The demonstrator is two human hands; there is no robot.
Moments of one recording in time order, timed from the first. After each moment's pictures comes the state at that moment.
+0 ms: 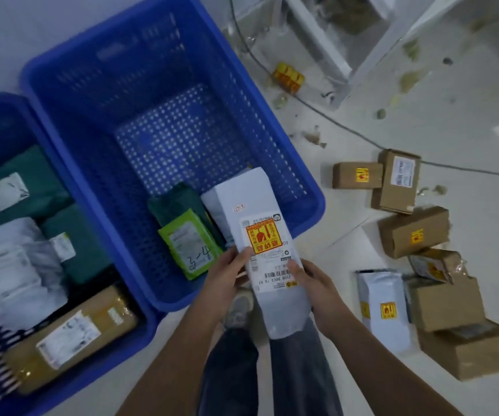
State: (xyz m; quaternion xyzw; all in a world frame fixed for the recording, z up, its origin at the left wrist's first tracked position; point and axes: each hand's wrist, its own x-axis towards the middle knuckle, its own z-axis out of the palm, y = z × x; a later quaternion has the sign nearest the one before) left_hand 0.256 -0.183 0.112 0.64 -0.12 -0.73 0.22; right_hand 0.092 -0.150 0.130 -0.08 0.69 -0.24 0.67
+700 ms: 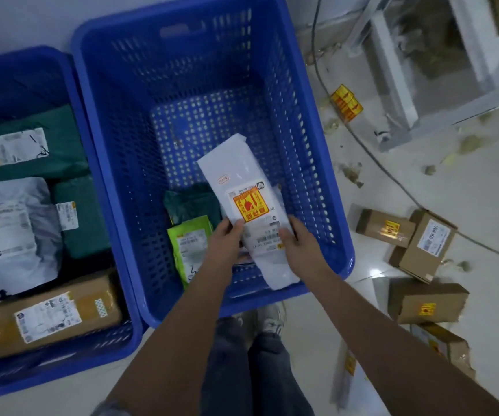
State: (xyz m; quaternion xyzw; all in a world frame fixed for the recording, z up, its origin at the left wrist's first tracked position) left_hand 0.269 -0.291 0.080 0.71 -0.01 -0.64 0.30; right_hand 0.138 -0.309 0.085 -0.45 0.69 -0.06 0.57
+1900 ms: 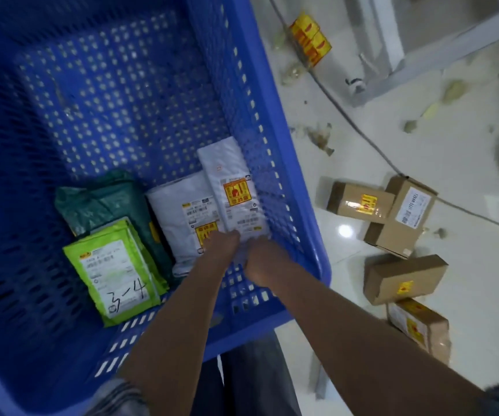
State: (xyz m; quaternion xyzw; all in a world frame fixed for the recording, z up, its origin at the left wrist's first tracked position) left_hand 0.175 -0.322 -0.099 0.77 -0.10 -0.63 -0.04; right_hand 0.092 -0.327 -0.048 -0.60 0.52 0.43 0.43
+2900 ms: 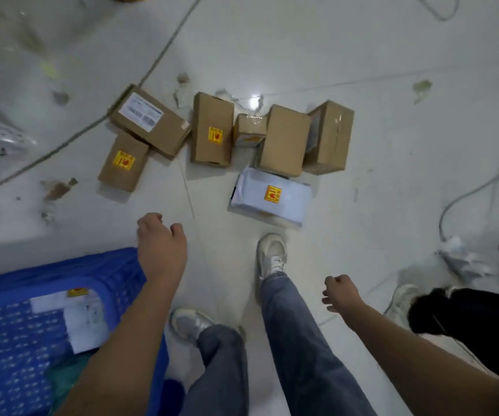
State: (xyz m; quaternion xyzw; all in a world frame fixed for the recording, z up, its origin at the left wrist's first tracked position) left_hand -0.023 -0.209 0.063 0.43 -0.83 -0.33 -0.12; right_hand -0.035 0.097 0.082 0.42 0.78 -0.23 0.40
